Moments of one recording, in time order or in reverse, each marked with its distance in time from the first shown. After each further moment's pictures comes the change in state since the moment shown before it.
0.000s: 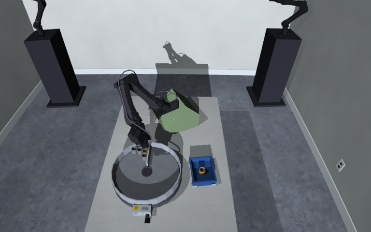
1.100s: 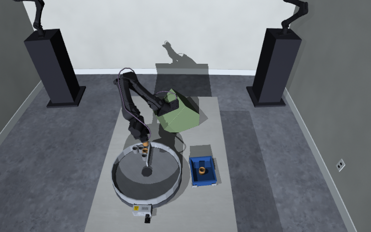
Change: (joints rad) arm 0.166 -0.071 0.131 -0.286 0.059 0.161
